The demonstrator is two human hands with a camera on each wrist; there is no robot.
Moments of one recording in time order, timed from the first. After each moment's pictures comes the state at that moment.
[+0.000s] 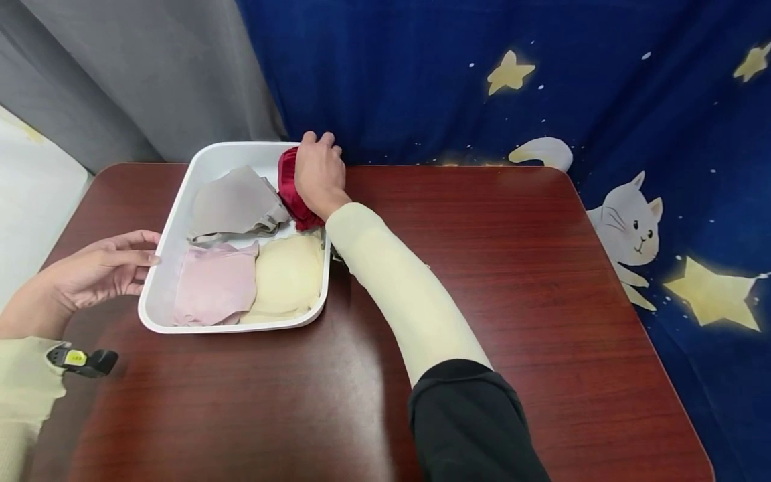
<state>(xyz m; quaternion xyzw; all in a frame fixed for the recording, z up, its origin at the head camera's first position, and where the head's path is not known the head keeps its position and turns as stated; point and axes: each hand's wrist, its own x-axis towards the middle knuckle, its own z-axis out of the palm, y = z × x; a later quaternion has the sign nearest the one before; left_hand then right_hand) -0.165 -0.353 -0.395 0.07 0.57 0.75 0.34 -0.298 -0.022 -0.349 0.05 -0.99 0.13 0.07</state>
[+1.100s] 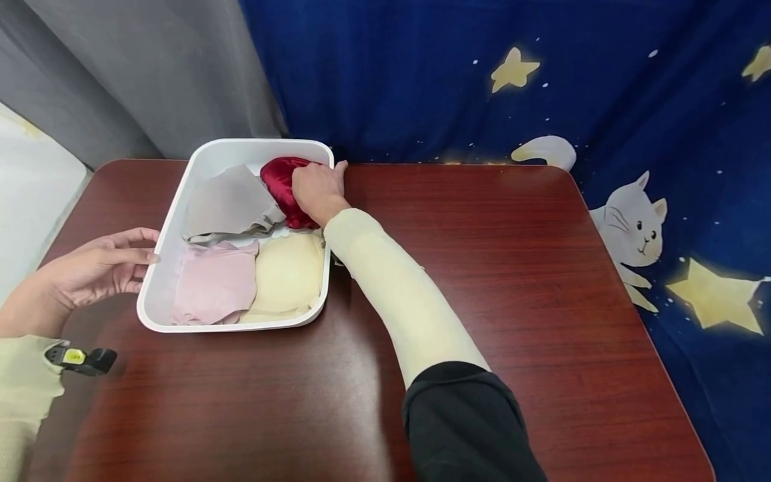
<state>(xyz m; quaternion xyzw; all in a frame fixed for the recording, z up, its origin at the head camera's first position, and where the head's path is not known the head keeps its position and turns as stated) -0.166 -0.354 -0.398 0.08 0.54 0.76 0.35 -0.301 -0.025 -0.378 0.16 -0.99 -0.01 -0.04</state>
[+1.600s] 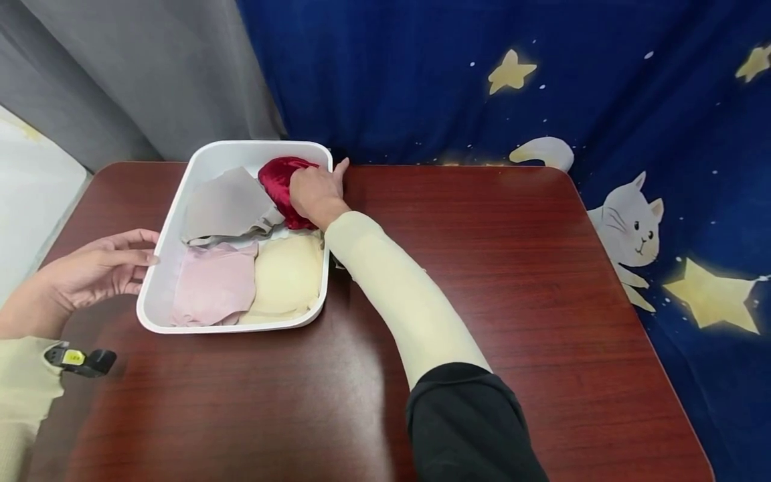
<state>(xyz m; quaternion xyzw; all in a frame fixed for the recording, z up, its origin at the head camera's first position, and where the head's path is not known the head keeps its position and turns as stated) -0.166 -0.354 -0.396 0.07 0.56 0.75 0.34 -0.298 -0.022 -0.374 0.17 -0.99 -0.01 -0.05</state>
